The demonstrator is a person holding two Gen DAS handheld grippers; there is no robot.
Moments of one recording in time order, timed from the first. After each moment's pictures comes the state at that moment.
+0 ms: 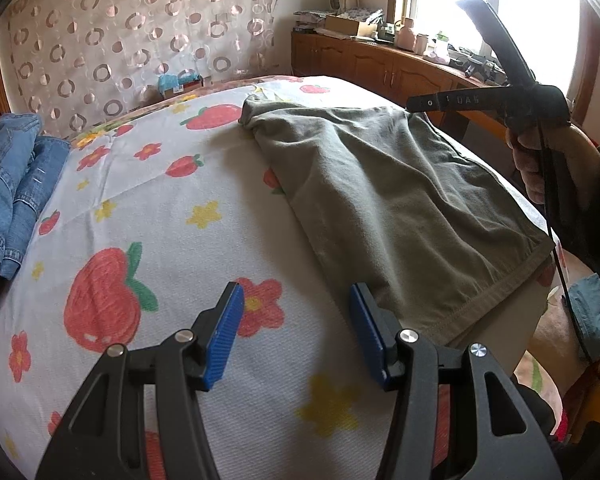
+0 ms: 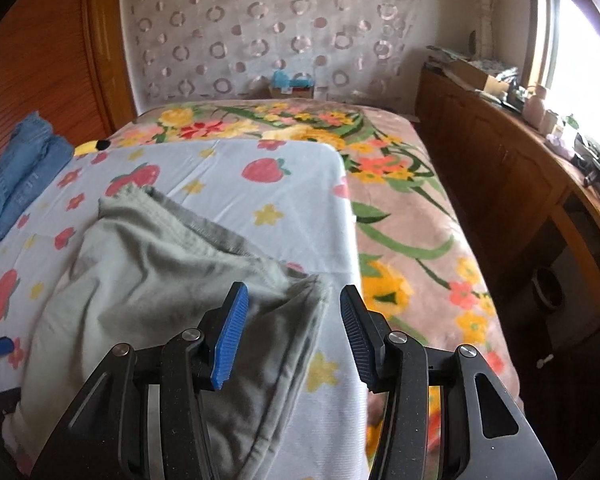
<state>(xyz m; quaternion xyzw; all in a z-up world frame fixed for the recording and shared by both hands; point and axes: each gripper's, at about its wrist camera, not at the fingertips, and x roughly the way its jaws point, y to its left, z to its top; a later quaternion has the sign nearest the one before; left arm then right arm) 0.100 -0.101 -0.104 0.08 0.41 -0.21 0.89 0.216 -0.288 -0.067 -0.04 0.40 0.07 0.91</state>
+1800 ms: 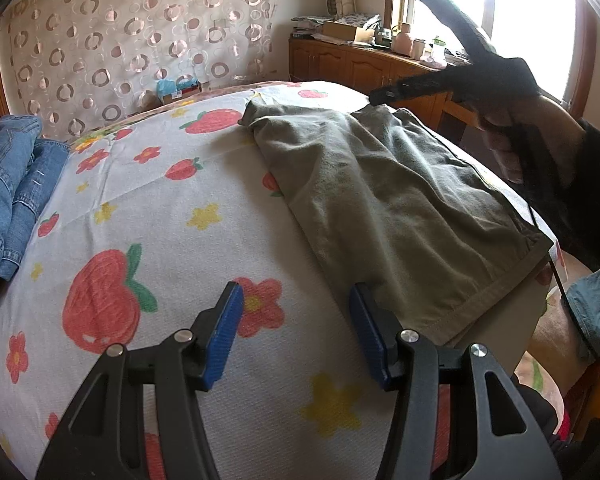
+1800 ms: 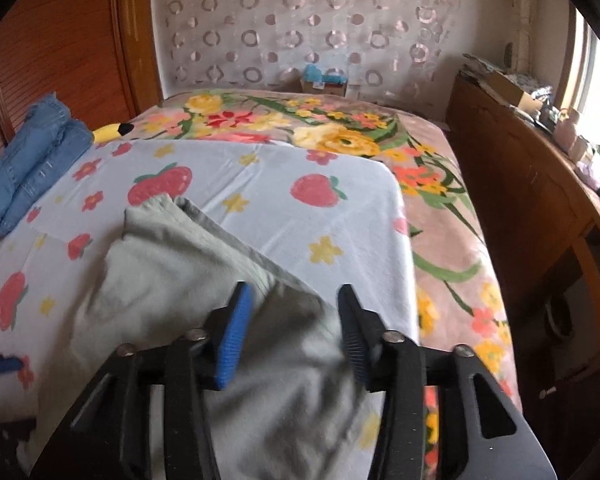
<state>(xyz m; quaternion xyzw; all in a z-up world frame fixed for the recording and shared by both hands) 0.098 -0.104 -0.104 0.07 0.40 -0.21 0.89 0.245 -0.257 -0.063 -0.07 0.41 0.11 0.90</state>
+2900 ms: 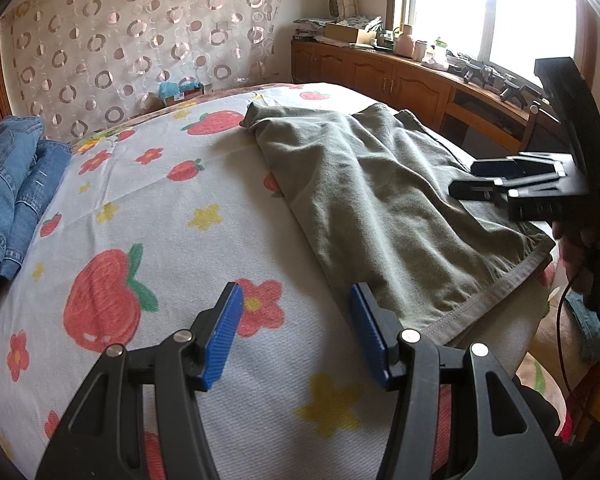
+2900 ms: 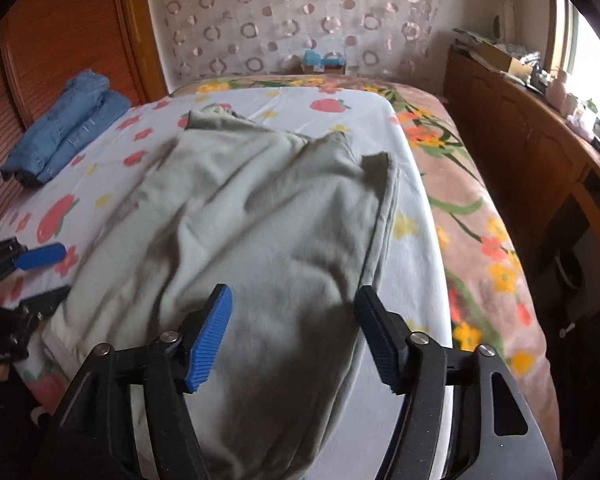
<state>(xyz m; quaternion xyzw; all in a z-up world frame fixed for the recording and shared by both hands) 0.098 -0.105 -0.103 0.07 0.39 -0.20 0.89 0.128 -0.260 -0.089 -0.04 0.43 0.11 0.90</state>
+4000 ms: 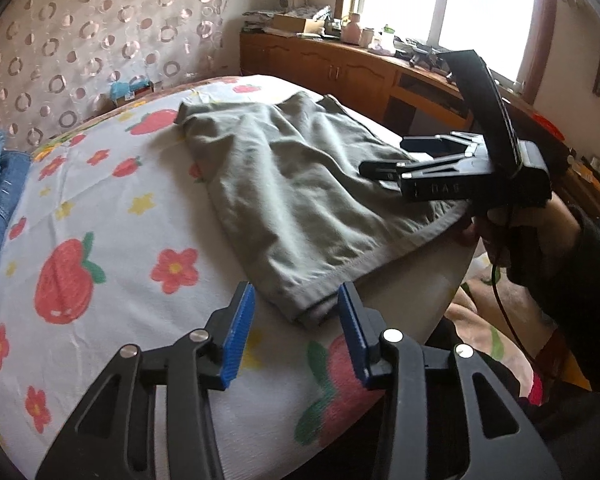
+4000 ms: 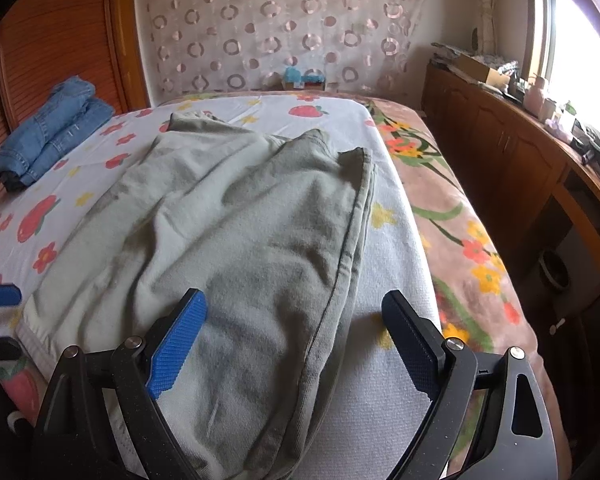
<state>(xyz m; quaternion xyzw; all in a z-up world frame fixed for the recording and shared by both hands) 0.058 -0.121 -0.095 0.08 0.41 -0.29 0.86 0.119 -0.263 -0.098 -0.04 0.40 0.08 0.91</state>
